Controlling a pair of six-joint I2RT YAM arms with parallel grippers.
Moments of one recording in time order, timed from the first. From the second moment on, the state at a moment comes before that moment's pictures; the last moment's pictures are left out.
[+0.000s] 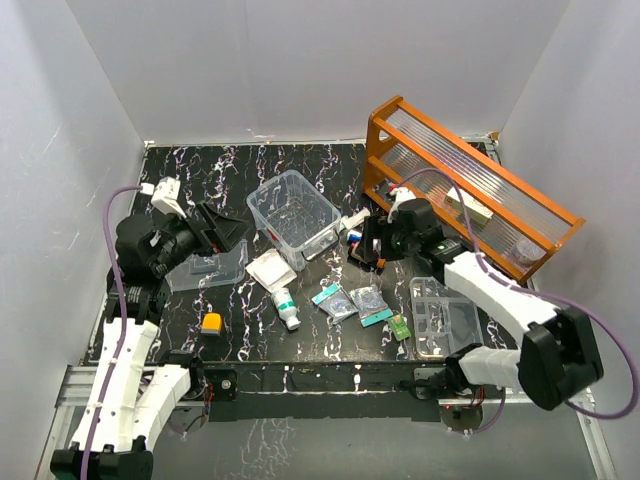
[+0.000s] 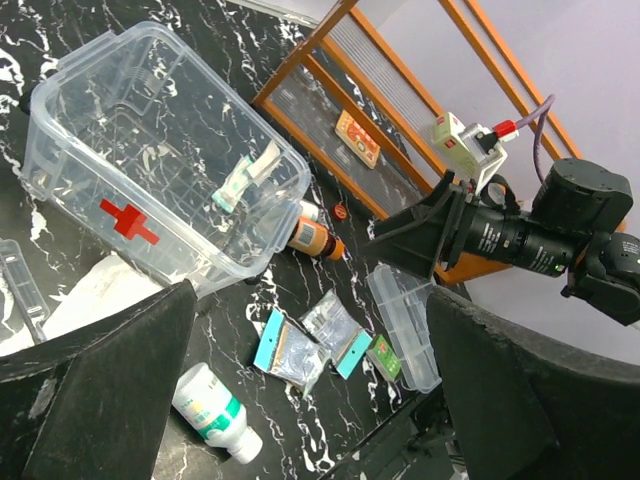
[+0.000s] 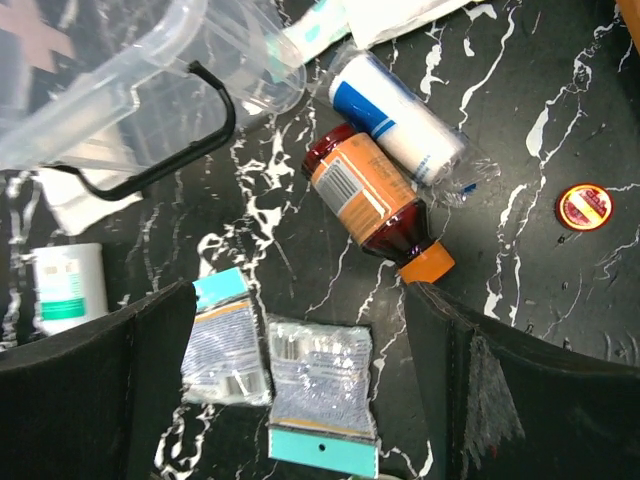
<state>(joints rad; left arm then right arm) -0.07 0.71 0.82 -0.31 0.57 -0.60 0.44 1.20 0.81 -0.27 -0.15 0.35</state>
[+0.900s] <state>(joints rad) -0.11 0.77 0.81 -0.26 0.50 -0.55 0.56 1.68 1.03 -0.31 0.04 0.00</state>
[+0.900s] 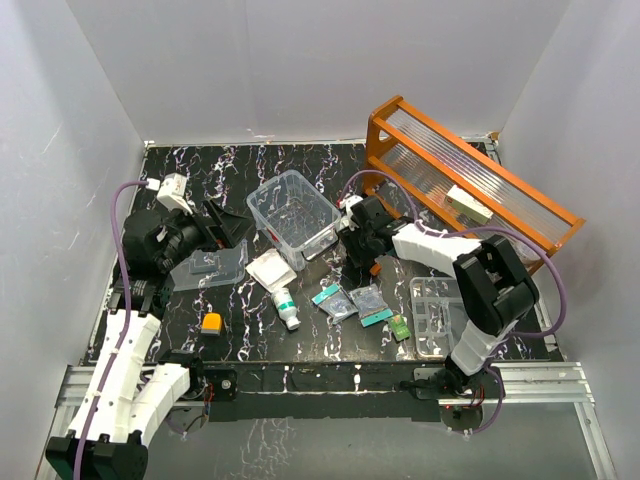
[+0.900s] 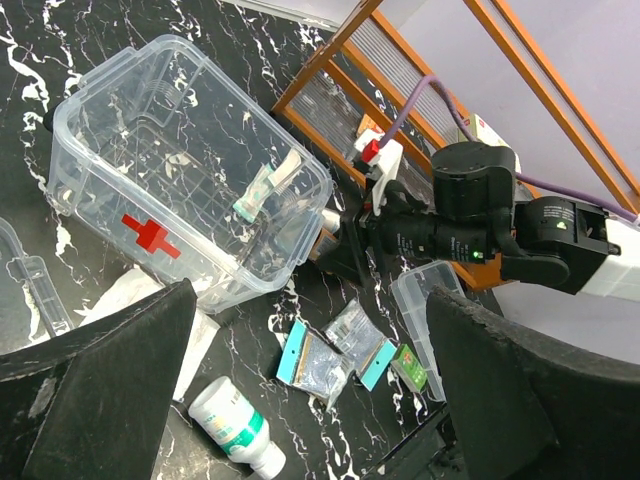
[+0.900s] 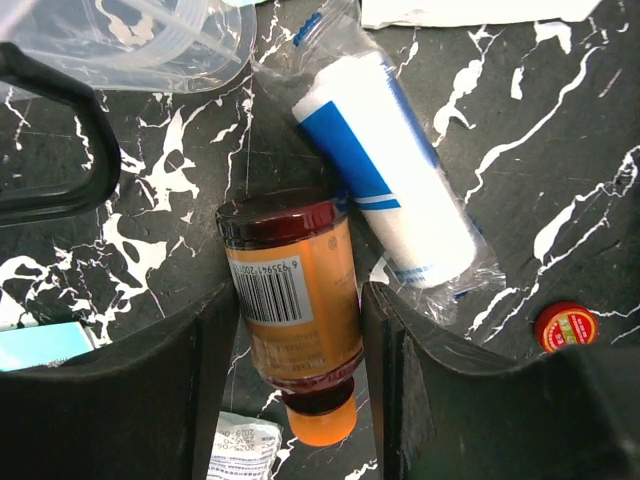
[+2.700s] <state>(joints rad) -0.60 0.97 0.70 0.16 0.61 0.40 0.54 1.28 0.98 -0.12 -0.85 1.07</state>
